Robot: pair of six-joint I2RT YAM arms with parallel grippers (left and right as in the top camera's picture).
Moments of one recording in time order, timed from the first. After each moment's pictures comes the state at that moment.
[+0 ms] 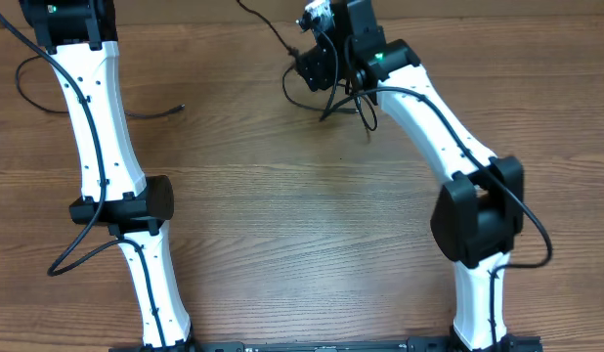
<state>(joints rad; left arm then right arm) 0.07 2.43 3.12 0.25 0.77 -1.10 0.40 2.21 2.00 -0.59 -0.12 -0.19</state>
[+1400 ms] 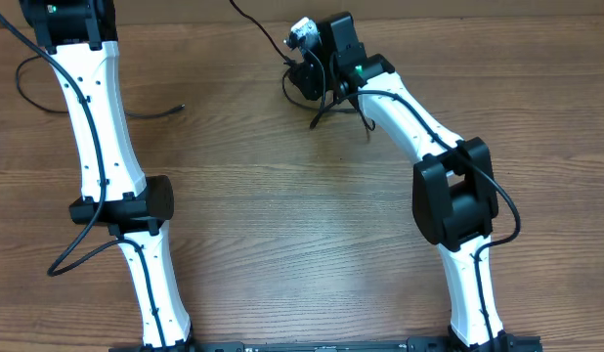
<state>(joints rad) 0.07 2.43 3.12 0.21 0.76 -1.08 0.42 2.35 2.00 -0.45 -0.15 -0.25</state>
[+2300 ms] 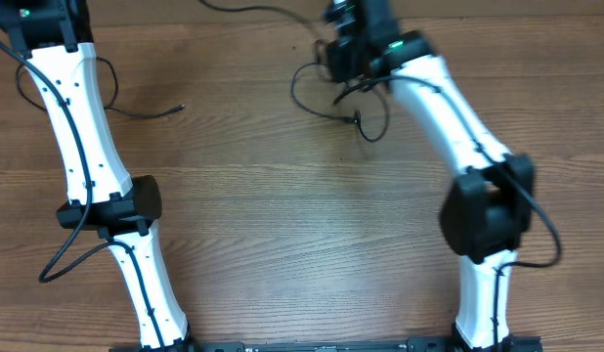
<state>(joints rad) 0.16 2.43 3.12 -0.01 0.77 -0.97 0.29 2.18 2.07 -0.78 -0.17 0.00</state>
